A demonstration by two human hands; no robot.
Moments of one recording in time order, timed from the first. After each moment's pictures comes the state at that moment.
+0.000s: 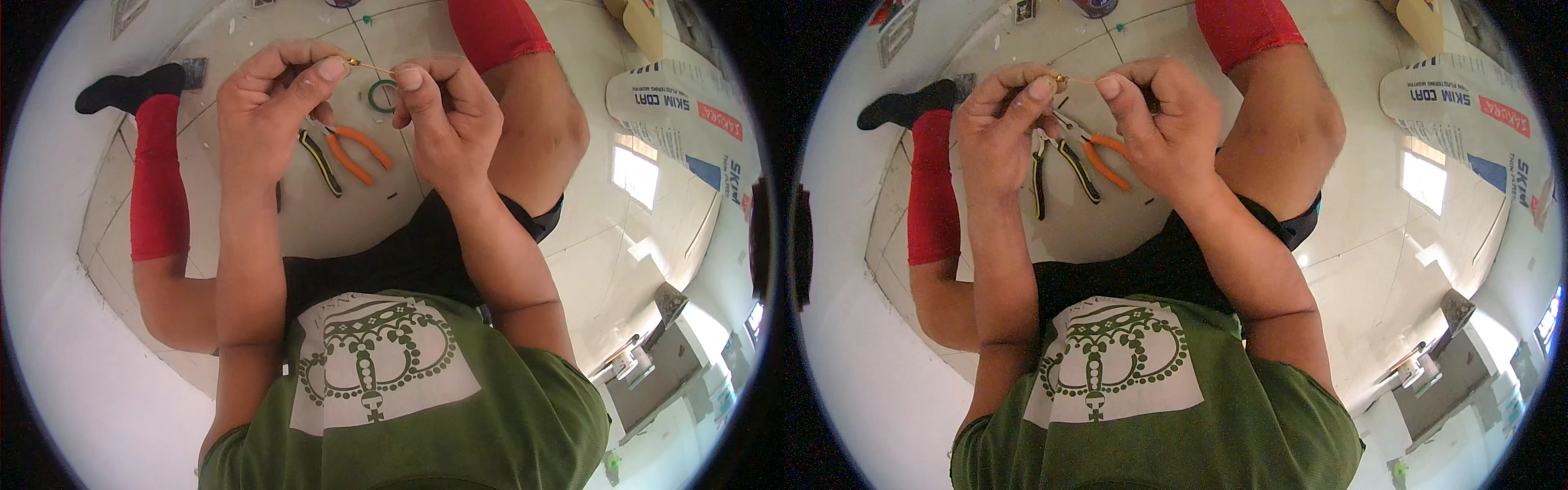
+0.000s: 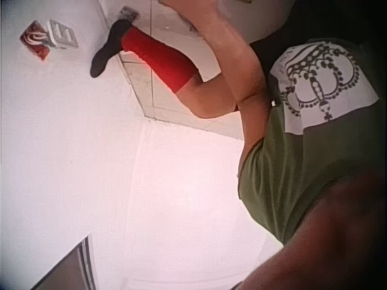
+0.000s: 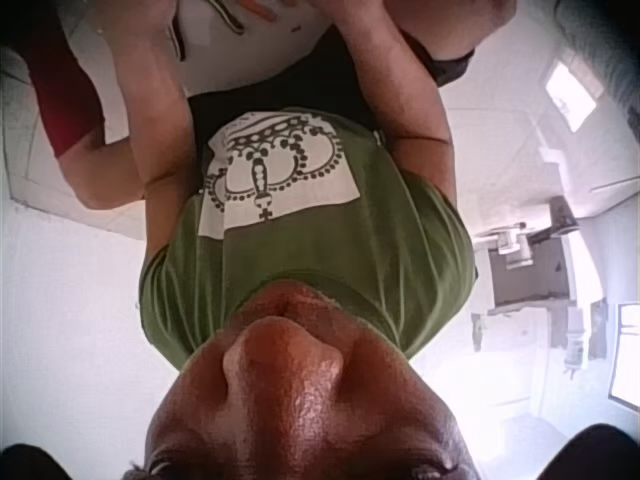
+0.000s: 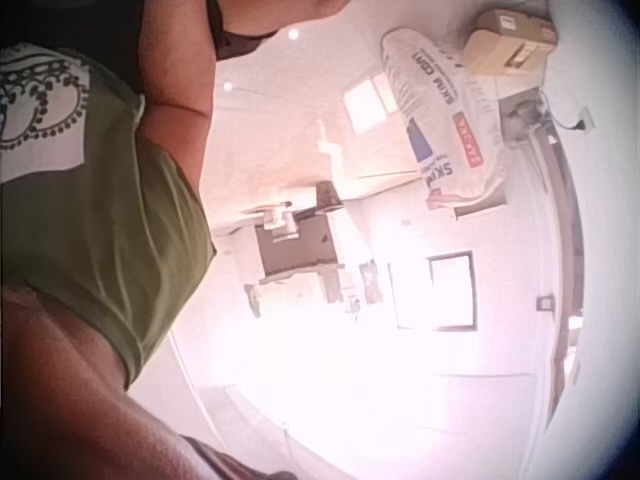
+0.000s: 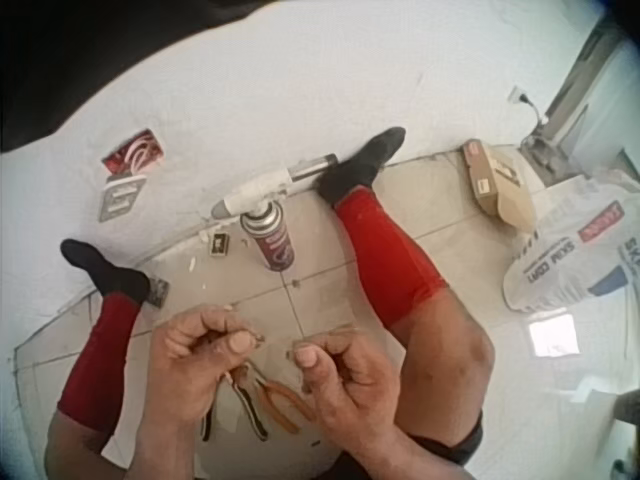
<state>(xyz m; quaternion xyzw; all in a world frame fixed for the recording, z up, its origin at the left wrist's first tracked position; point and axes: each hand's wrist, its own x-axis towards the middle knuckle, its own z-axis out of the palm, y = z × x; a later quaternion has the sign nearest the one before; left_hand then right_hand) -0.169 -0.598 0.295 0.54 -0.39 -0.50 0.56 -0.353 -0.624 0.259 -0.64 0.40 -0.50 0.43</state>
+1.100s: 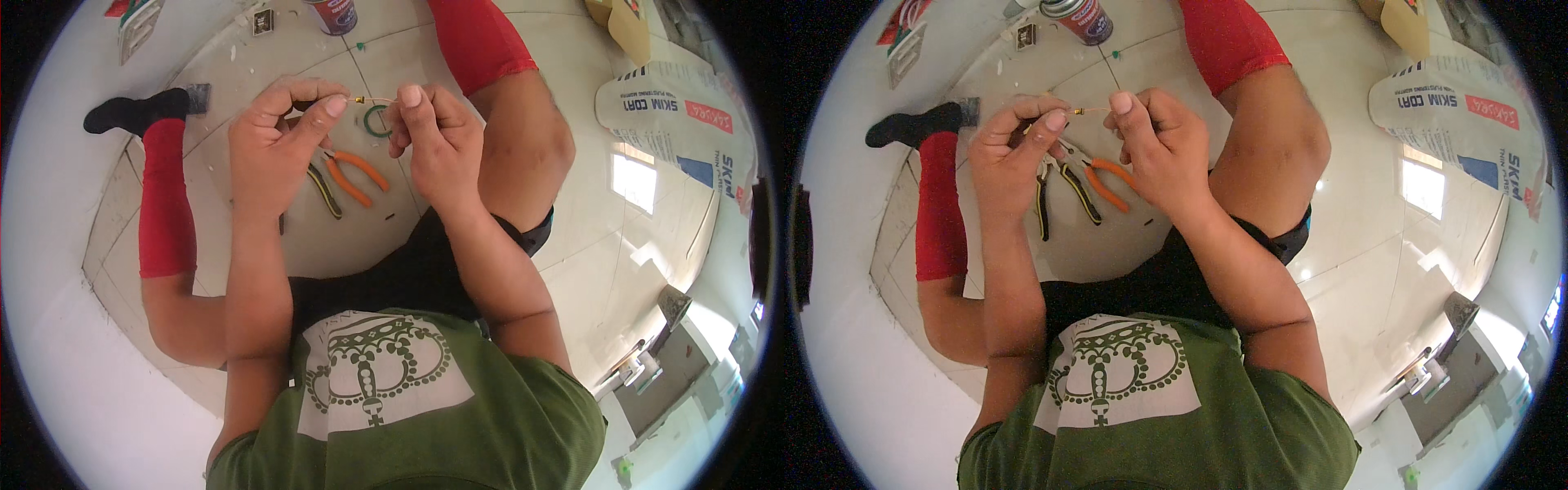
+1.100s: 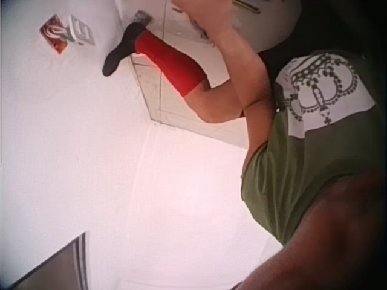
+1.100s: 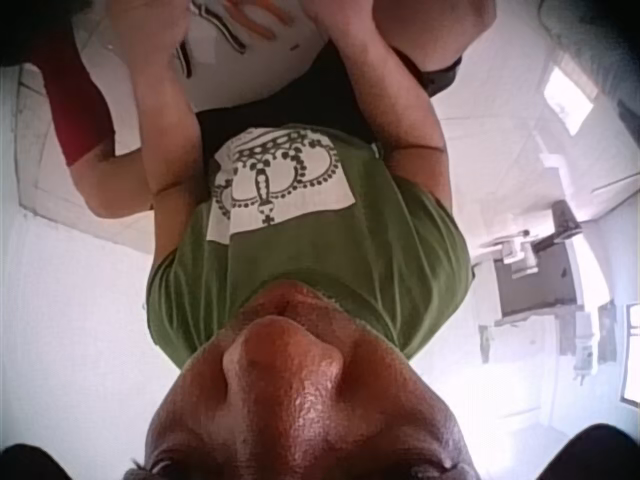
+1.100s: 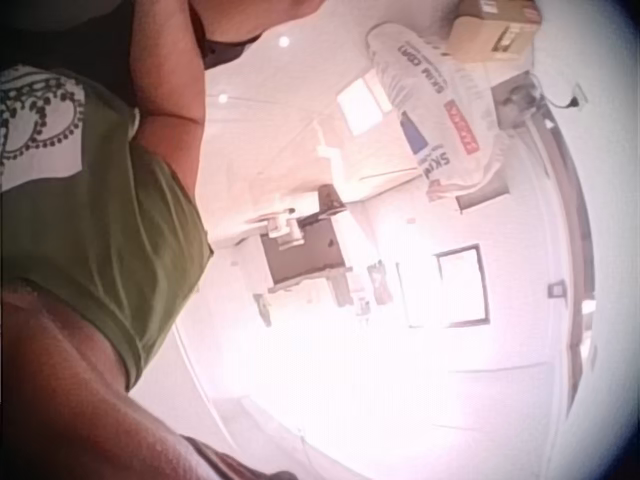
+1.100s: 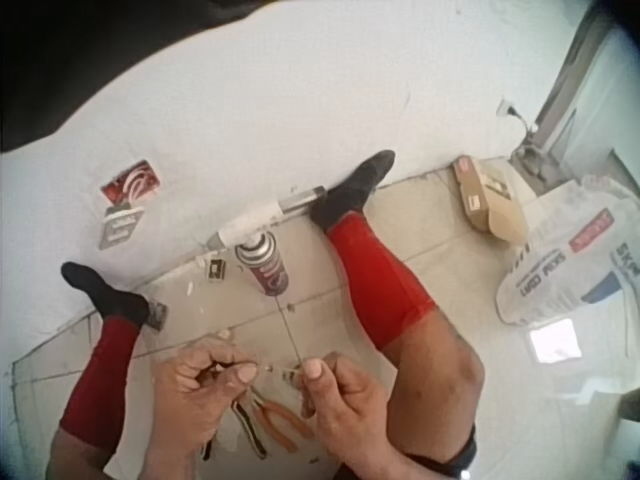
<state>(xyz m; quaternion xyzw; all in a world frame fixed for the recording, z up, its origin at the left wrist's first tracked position) -0.175 -0.595 0.303 0.59 -0.45 -0.45 0.50 -0.353 -0.621 0.271 -0.47 0.46 -0.43 0.62</state>
